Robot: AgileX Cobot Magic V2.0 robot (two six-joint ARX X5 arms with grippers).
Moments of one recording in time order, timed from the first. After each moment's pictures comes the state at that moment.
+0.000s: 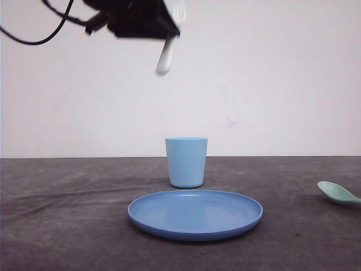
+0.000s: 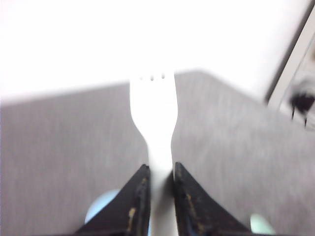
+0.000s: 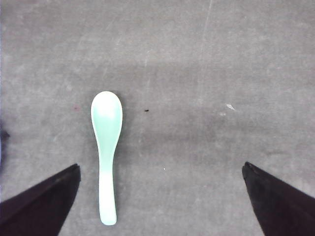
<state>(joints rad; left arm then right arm) -0.70 1.36 0.92 0.38 -0.02 -0.10 0.04 0.83 0.79 -0.83 -0.05 0.10</state>
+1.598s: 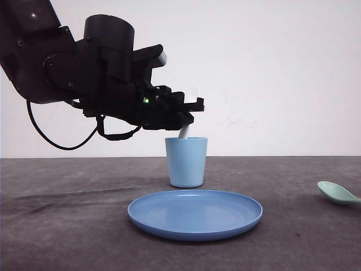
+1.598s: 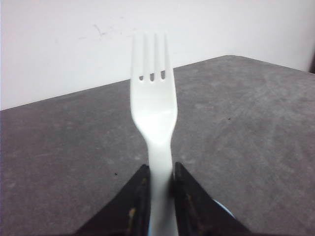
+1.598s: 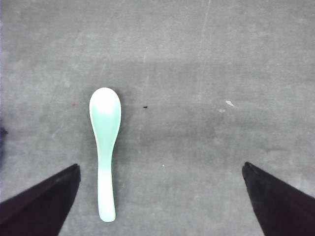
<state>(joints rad) -0.62 1.93 0.92 0.94 0.01 0.04 0.04 0.83 0.79 -0.84 -0.05 0.10</state>
